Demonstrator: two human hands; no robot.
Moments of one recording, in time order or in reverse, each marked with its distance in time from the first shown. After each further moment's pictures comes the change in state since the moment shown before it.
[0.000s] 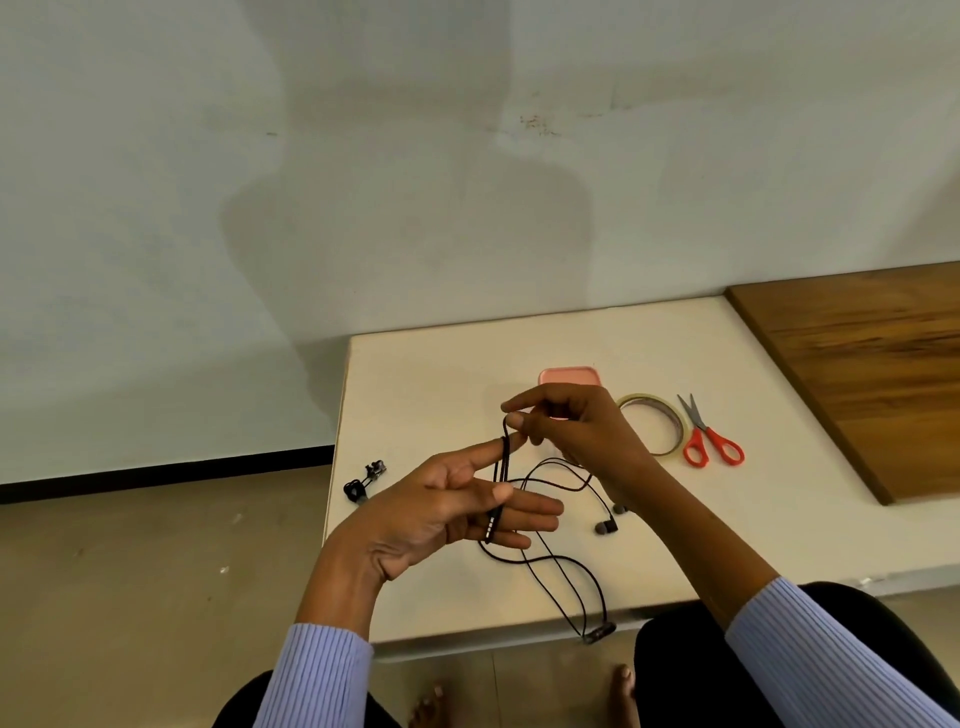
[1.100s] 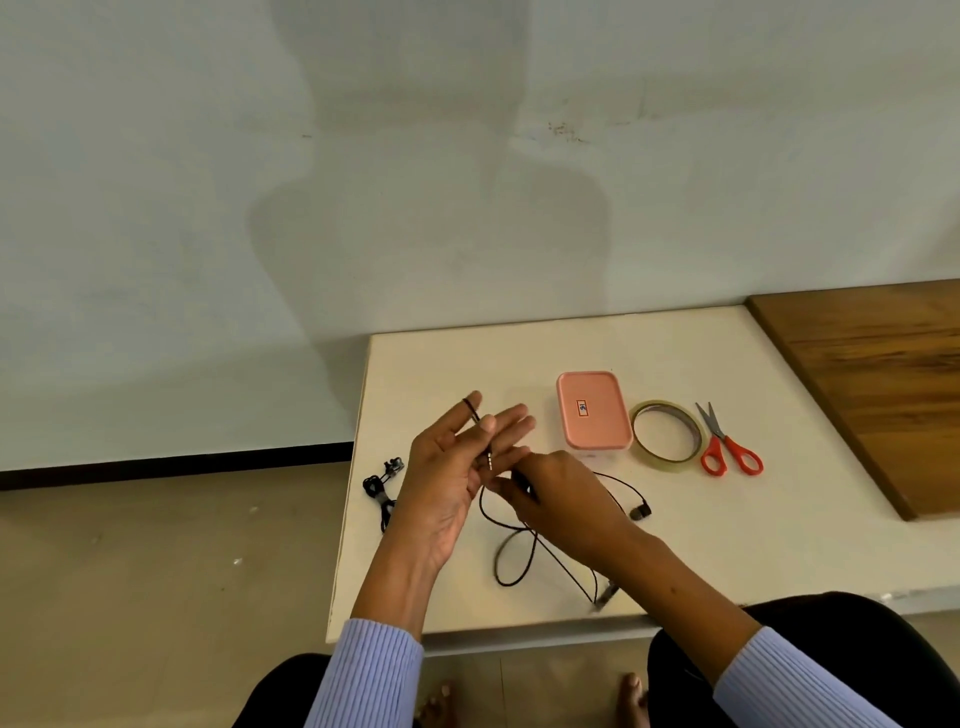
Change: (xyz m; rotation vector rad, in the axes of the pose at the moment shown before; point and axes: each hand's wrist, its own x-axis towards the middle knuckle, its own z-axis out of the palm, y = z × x) left_hand 0.018 -0.002 0.009 -0.428 0.576 0.340; right_hand -0.019 0.025 0.046 -0.765 -0.178 -0.151
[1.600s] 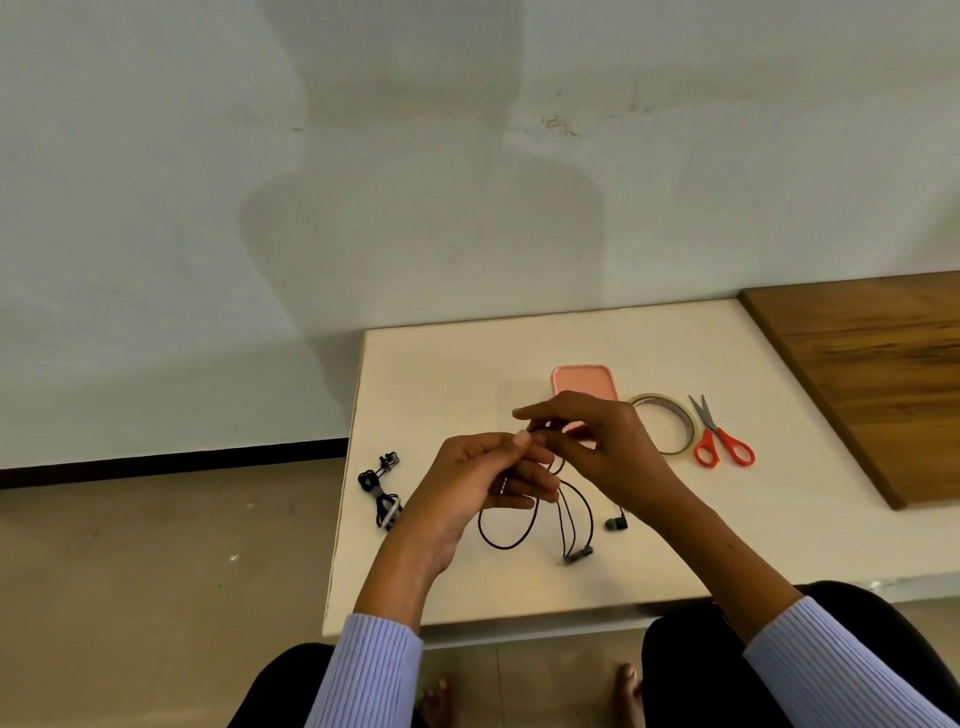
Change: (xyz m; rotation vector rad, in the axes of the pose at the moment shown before) left_hand -0.011 -0.004 0.007 0.502 -0.162 -0.144; right_hand -0.005 0.021 -0.048 0.364 0.252 -0.150
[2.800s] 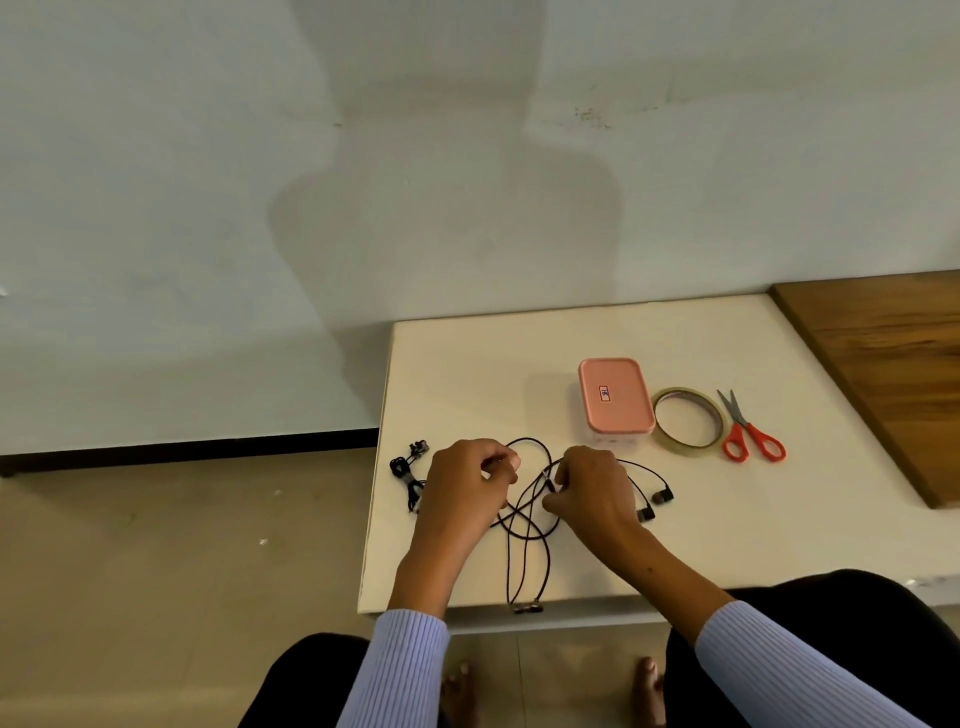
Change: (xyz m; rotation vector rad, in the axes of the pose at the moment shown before) left_hand 0.006 -0.040 -0.028 0.669 0.364 0.142; right_hand -0.015 0.020 0.073 -0.509 -0.105 0.617
